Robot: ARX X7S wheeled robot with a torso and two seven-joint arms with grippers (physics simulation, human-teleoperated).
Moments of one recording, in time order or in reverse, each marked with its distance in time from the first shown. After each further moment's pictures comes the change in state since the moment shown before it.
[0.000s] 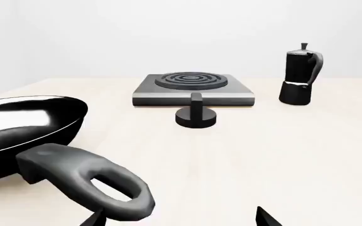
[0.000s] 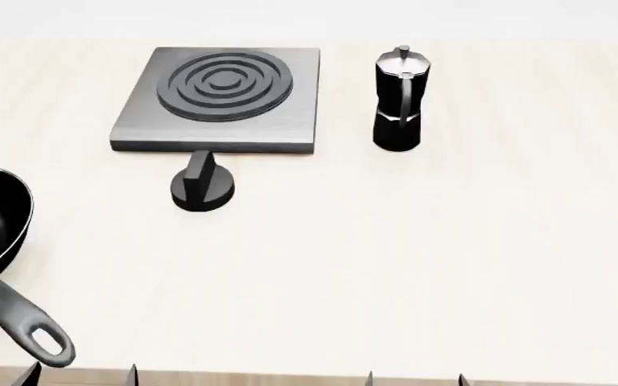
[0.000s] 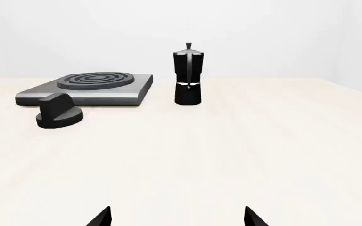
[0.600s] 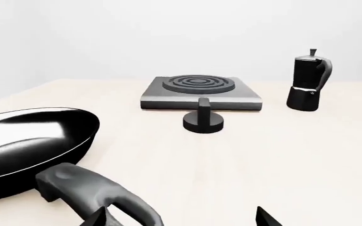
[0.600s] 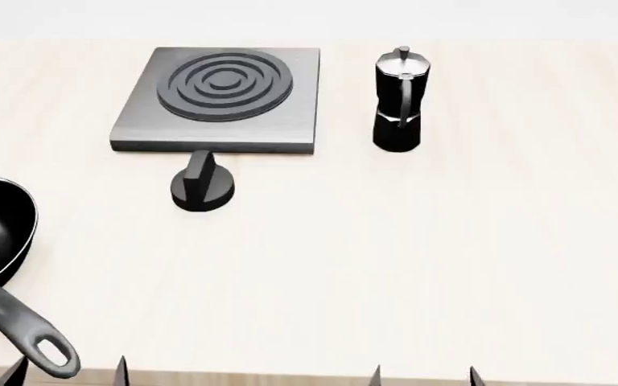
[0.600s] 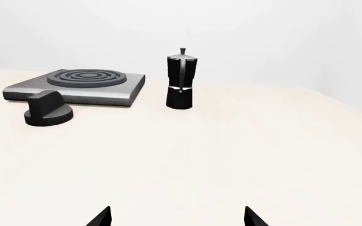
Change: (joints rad) left arm 0.008 -0.061 0.058 0.102 -0.066 -0.093 -0.093; right arm -0.013 0.072 -0.070 -0.133 0.007 0.130 0.097
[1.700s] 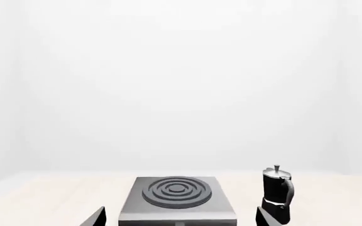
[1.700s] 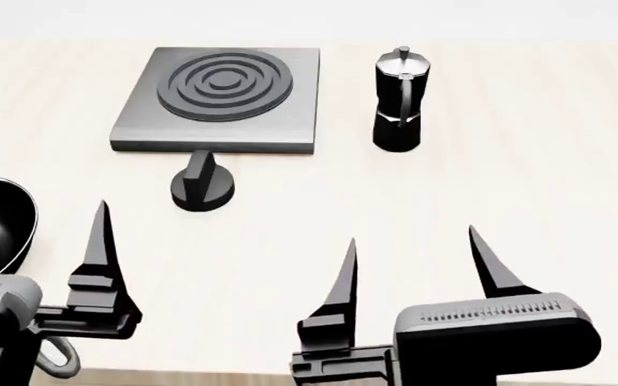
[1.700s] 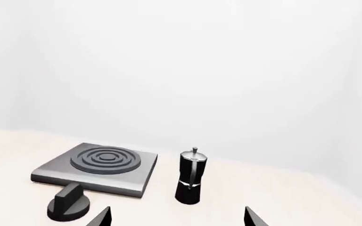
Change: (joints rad) left arm -0.259 -0.058 0.073 0.516 -0.092 -0.461 -0.092; right arm 0.232 0.083 -0.097 -0.628 0.020 0.630 0.025
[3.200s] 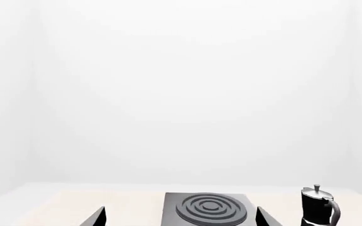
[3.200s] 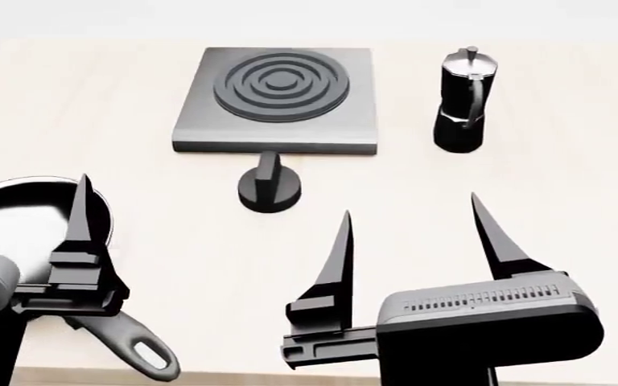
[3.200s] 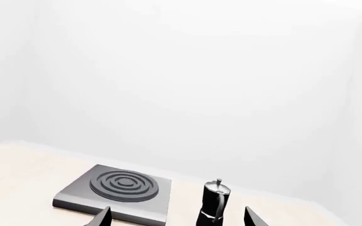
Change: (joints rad) left arm -0.050 -0.047 0.014 0.011 -0.064 0.007 -0.077; right arm 0.074 0.054 -0.073 -0.073 -0.014 0.065 0.063
